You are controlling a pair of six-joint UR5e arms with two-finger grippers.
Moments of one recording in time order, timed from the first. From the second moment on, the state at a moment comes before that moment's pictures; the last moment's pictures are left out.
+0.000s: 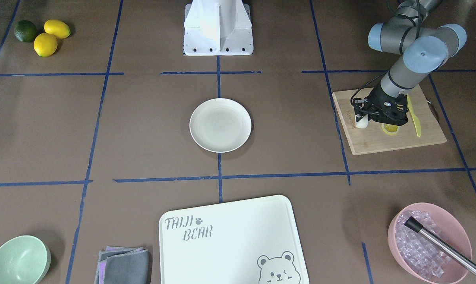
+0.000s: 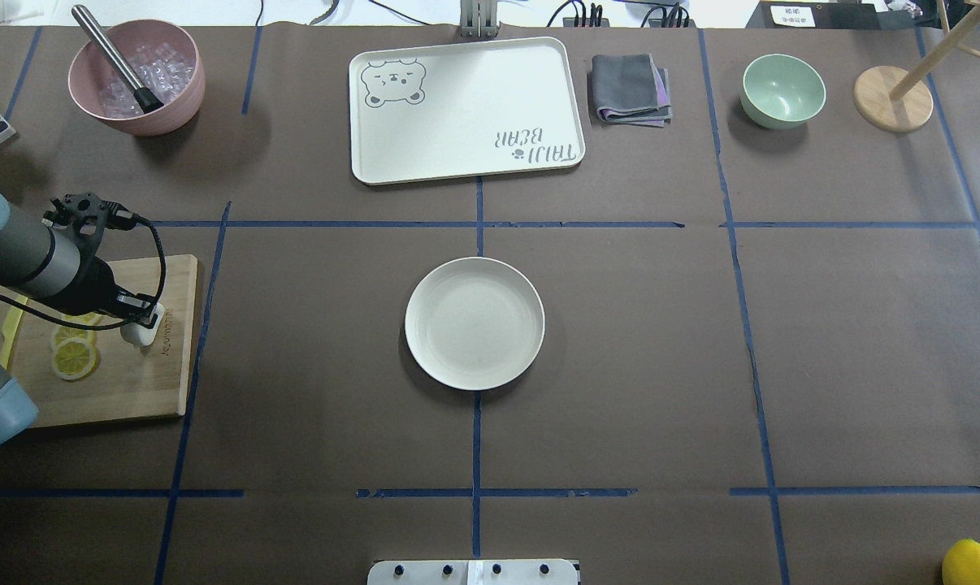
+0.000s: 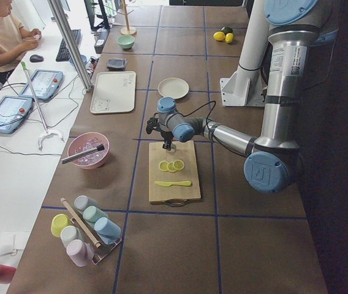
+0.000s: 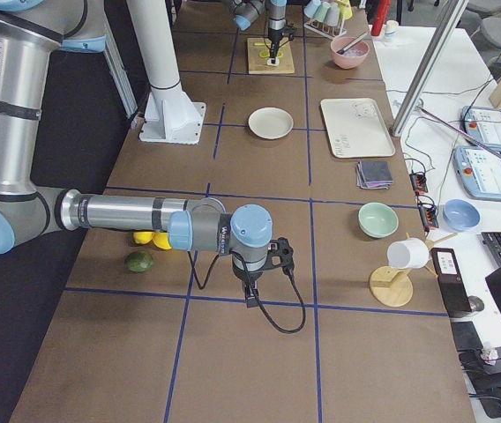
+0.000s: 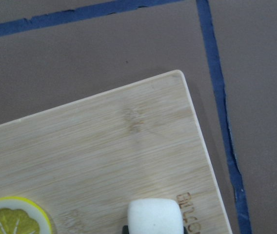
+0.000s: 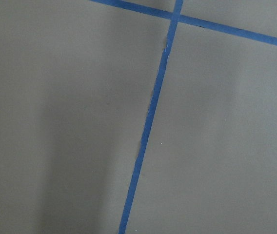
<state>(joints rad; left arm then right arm) -0.80 -1.63 -1.77 -1.98 -2.12 -0.77 1.54 -1.81 1.80 -1.58 2.35 -0.22</state>
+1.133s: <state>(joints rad) -0.51 -2.41 -1.51 -1.60 -1.94 -1.39 1.54 -1.81 1.80 -1.58 2.35 -0.22</state>
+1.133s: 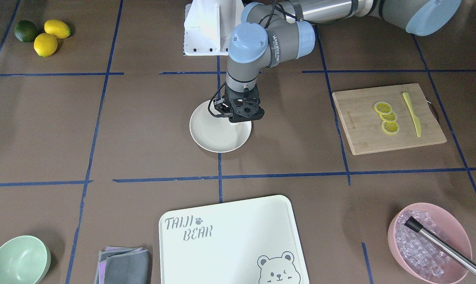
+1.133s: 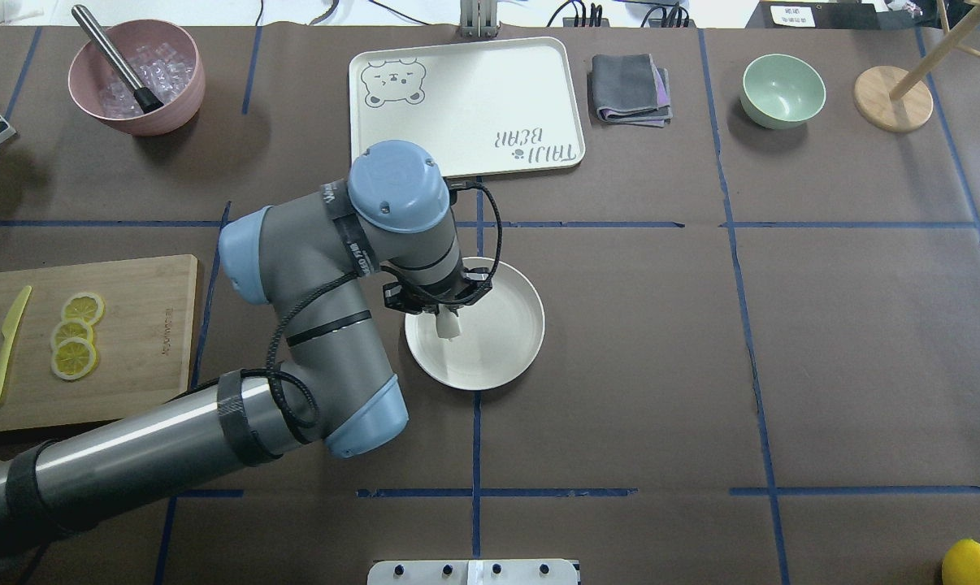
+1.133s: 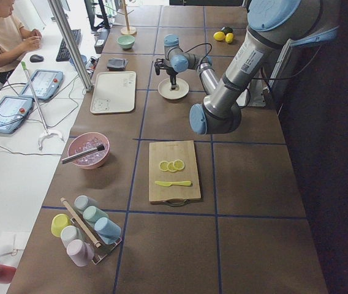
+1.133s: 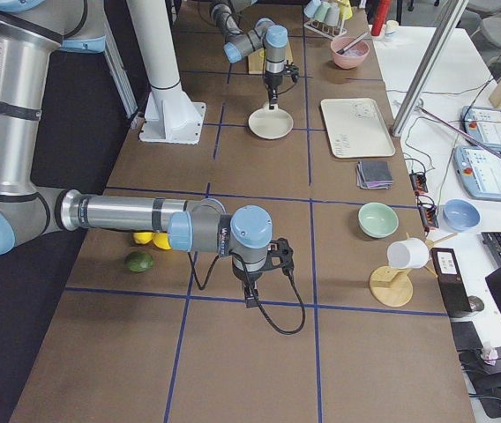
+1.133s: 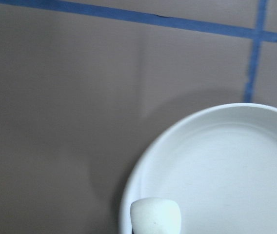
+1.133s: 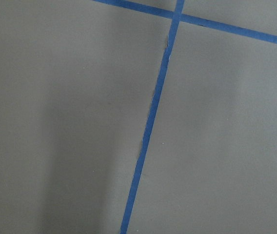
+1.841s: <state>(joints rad) -0.46 -2.44 -1.40 -1.71 -1.88 -1.42 1.54 -1.81 1.80 -1.58 2.35 -0.22</state>
